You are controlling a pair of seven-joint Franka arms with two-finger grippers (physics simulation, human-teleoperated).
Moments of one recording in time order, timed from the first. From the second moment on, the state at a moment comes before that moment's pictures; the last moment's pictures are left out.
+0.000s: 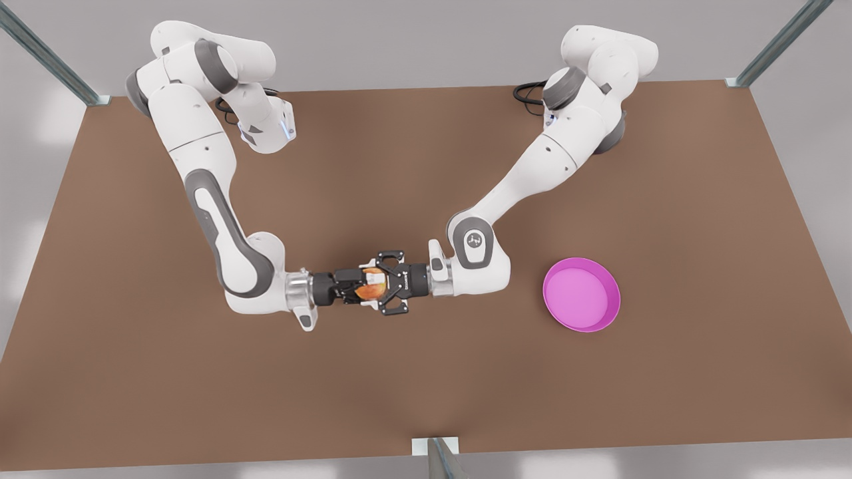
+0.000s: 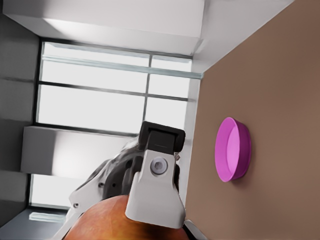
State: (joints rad) left arm -0.35 1.07 -0.60 -1.02 -1.42 2.45 2.01; right arm 0.03 0.66 0.32 -1.62 1.56 1.89 -0.82
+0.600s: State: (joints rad) left arm -0.32 1.05 -0.59 -1.05 -1.20 2.24 1.85; right arm -0.08 0.57 0.32 -1.75 1.35 1.91 -0.89
